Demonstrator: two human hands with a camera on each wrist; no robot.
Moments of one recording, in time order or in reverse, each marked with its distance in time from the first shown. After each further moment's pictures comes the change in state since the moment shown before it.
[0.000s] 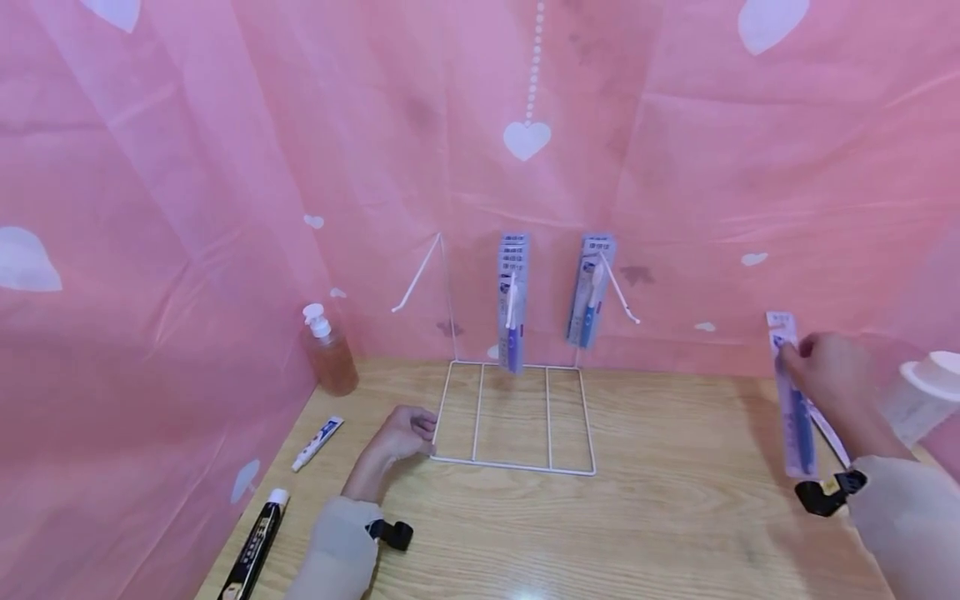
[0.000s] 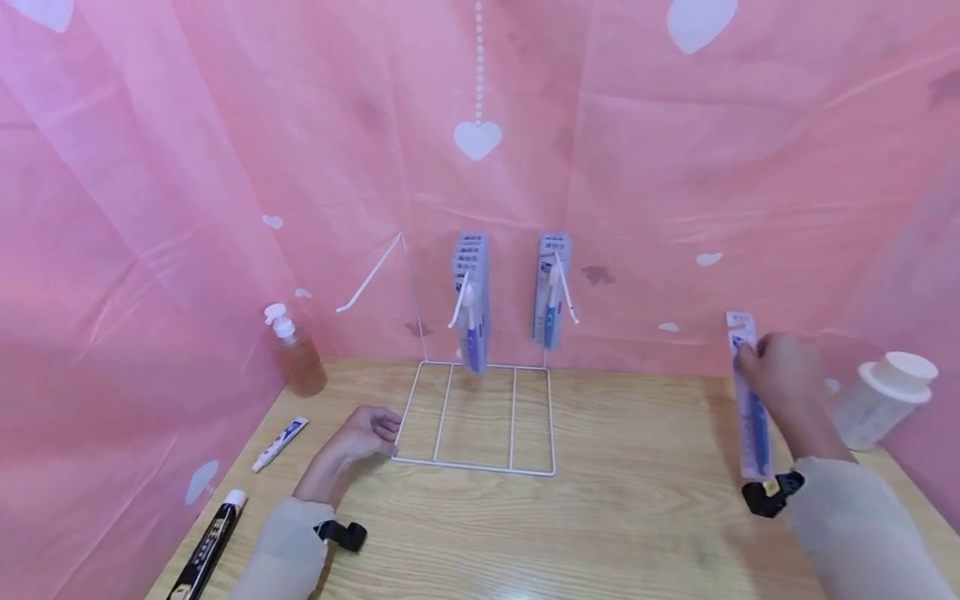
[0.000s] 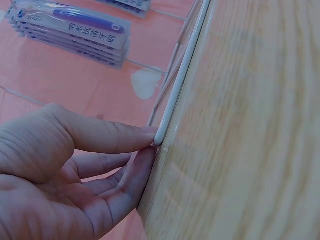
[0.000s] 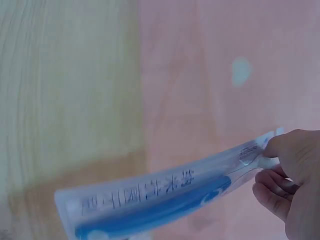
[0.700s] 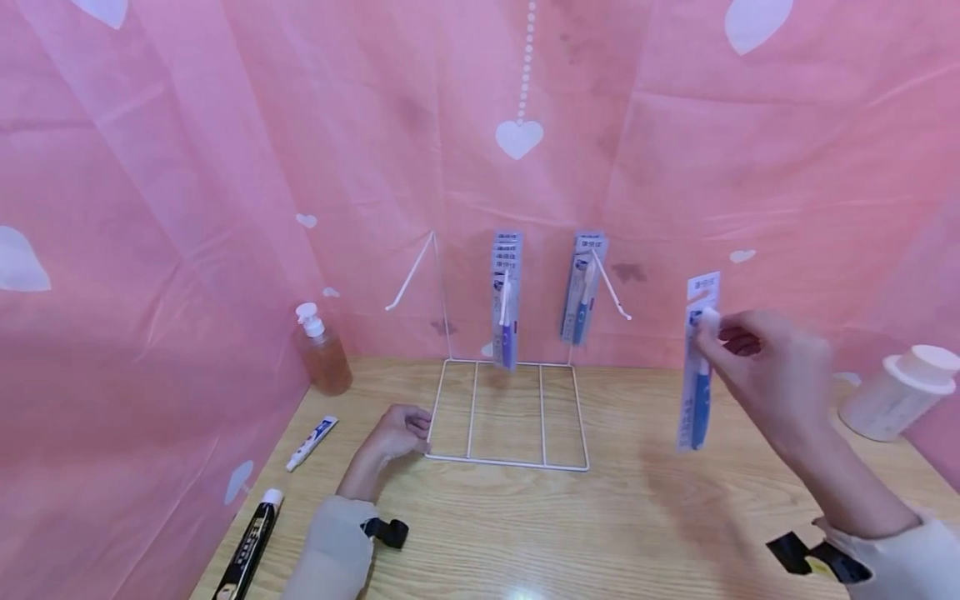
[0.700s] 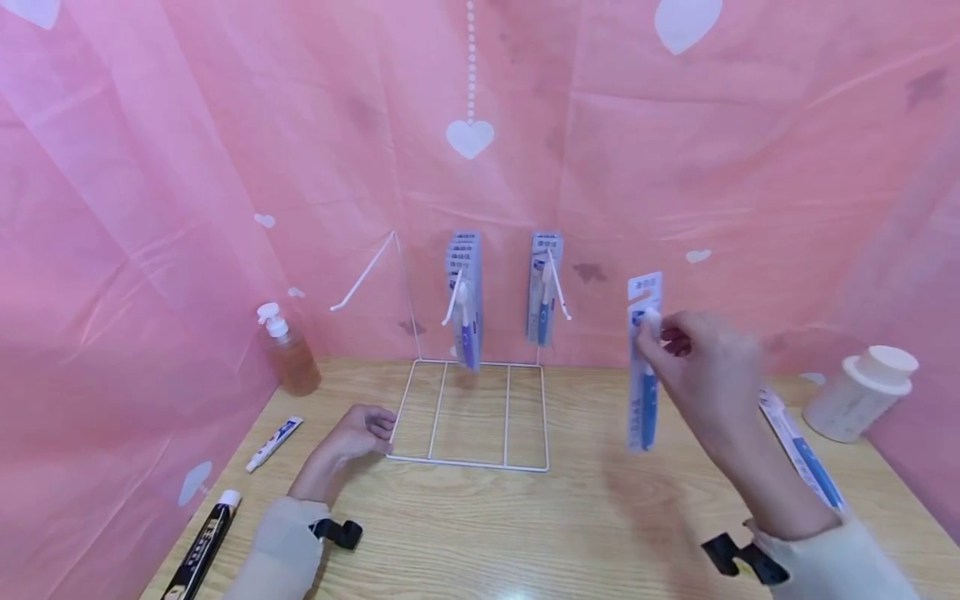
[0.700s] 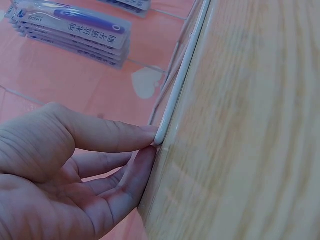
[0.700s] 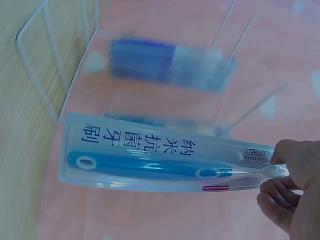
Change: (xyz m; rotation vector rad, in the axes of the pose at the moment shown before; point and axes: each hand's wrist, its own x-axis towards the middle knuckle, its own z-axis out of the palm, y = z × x) left_hand -0.001 -0.001 0.000 -0.020 -0.005 0.011; right_hand -0.088 -0.170 -0.033 0.140 0.556 -0.531
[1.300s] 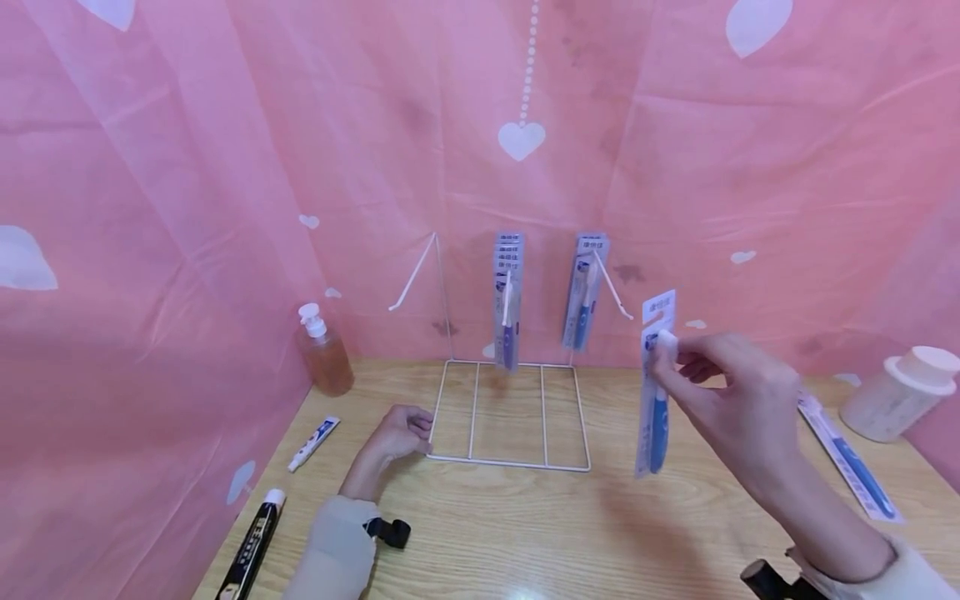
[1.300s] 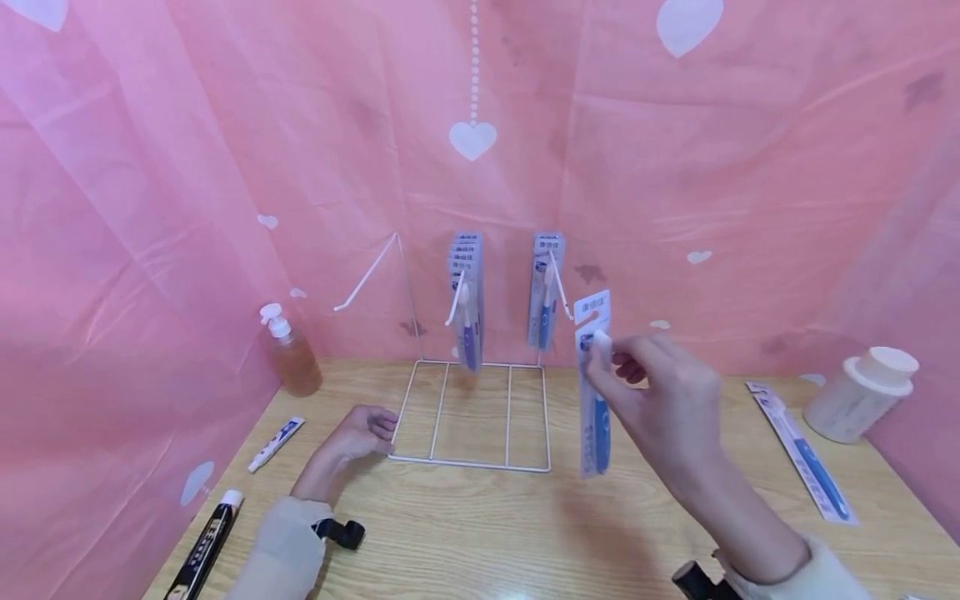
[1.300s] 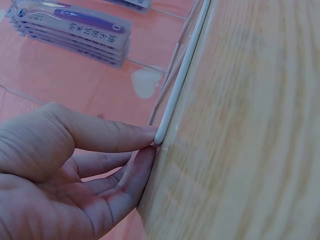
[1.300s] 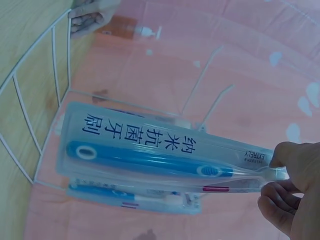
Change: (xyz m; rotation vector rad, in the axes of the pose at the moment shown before) left_hand 0.000 0.000 -0.001 -0.008 -0.003 0.021; right_hand -0.009 -0.066 0.001 0.191 0.110 -0.105
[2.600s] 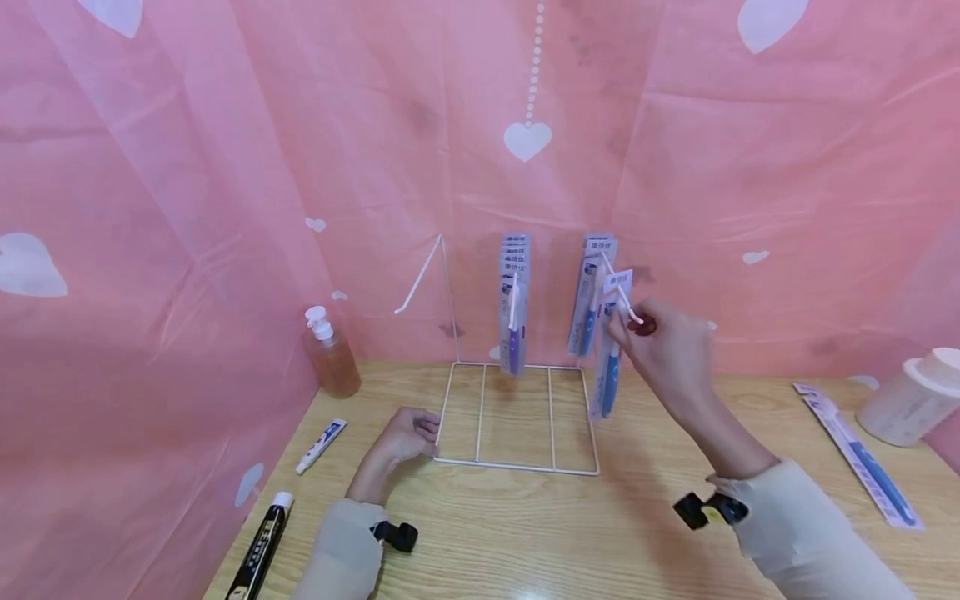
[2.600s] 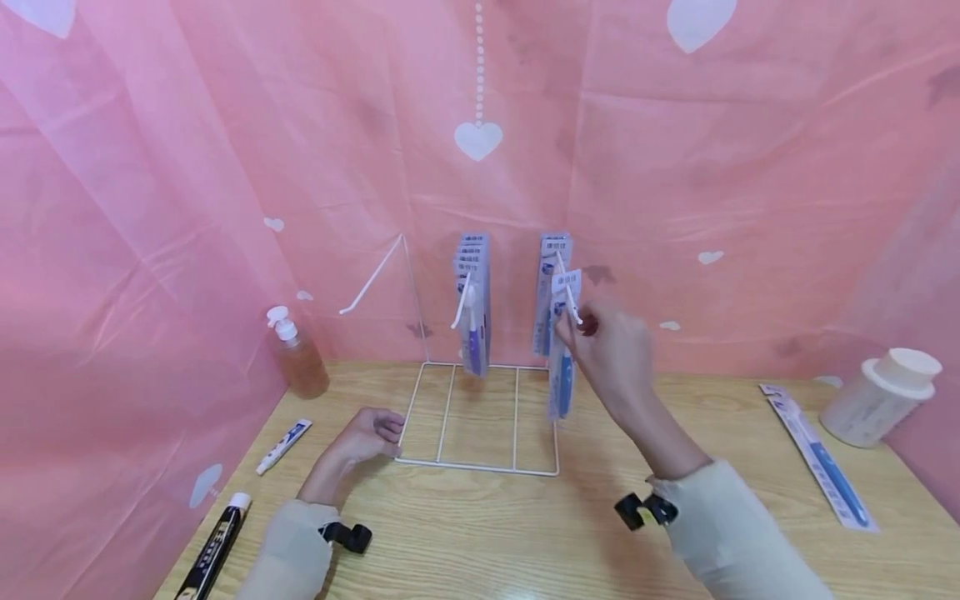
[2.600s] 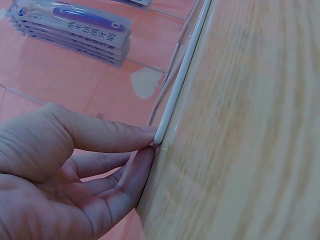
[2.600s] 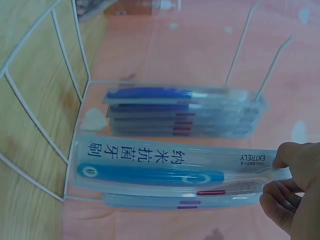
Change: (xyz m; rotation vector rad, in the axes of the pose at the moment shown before) left_hand 0.000 0.001 0.000 0.006 -0.003 -0.022; right_hand 0.015 0.040 0.081 -0.057 -0.142 0.188
